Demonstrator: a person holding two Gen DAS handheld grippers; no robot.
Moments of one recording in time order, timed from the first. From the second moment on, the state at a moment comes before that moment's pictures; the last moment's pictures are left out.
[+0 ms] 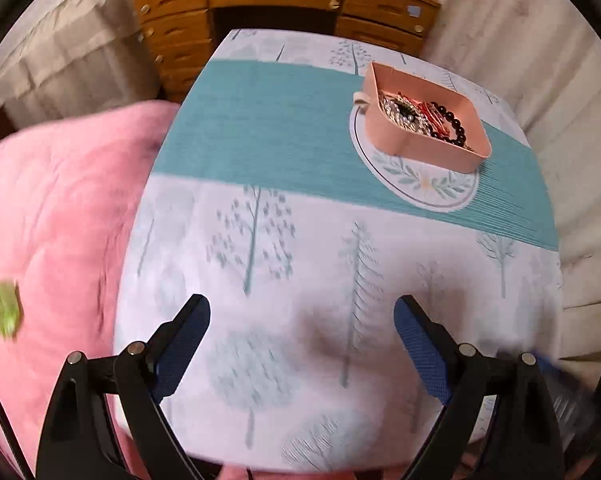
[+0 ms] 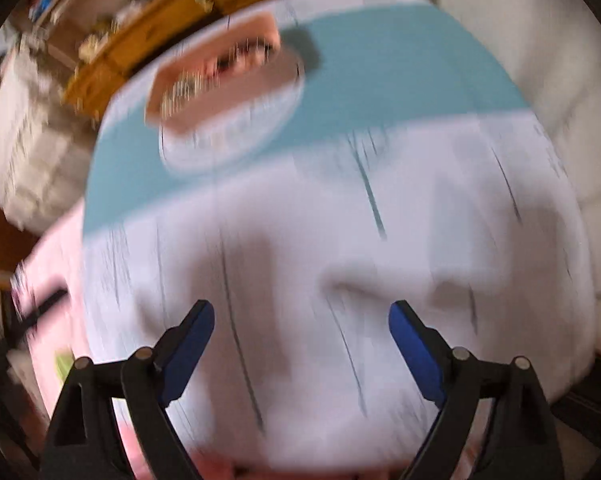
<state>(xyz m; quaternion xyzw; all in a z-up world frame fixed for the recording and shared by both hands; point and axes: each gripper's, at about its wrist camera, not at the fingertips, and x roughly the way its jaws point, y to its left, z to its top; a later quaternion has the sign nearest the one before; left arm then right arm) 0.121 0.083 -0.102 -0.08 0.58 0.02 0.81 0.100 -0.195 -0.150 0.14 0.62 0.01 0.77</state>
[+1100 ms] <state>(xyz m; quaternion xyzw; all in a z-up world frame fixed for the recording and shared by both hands) 0.024 -0.017 -0.002 0.00 0.48 0.00 0.88 -0.001 -0.204 -0.005 0.04 0.47 0.07 0.88</state>
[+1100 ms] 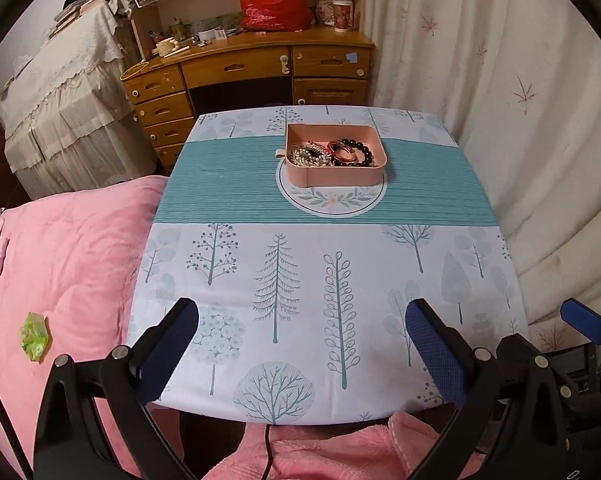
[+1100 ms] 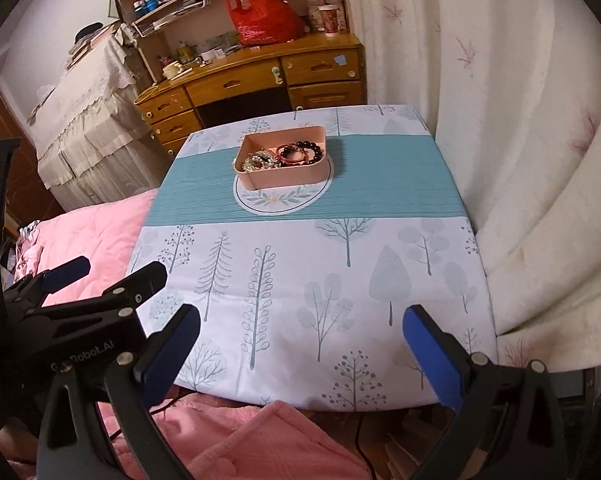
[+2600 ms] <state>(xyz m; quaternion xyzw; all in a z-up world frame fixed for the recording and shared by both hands) 0.032 -0.017 0.005 0.01 0.47 0.01 0.88 0.010 -0.205 -0.007 0.05 0.48 0.07 0.88</state>
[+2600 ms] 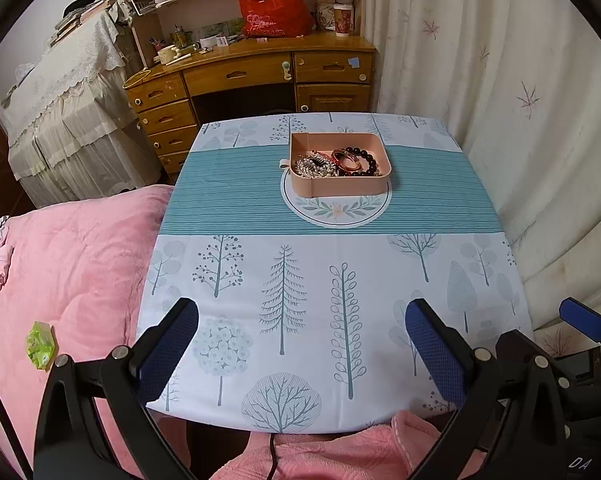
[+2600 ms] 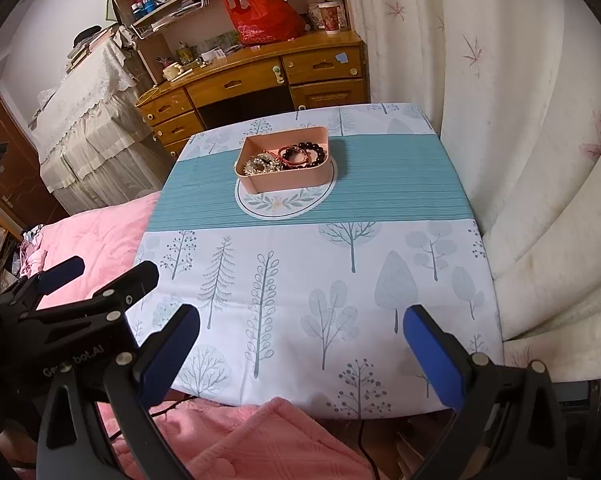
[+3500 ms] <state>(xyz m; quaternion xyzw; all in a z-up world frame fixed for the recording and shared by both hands) 0.026 -0.013 0.002 0.01 0.48 0.01 0.88 0.009 -0.208 -0.010 0.06 0.48 0.07 0.87</state>
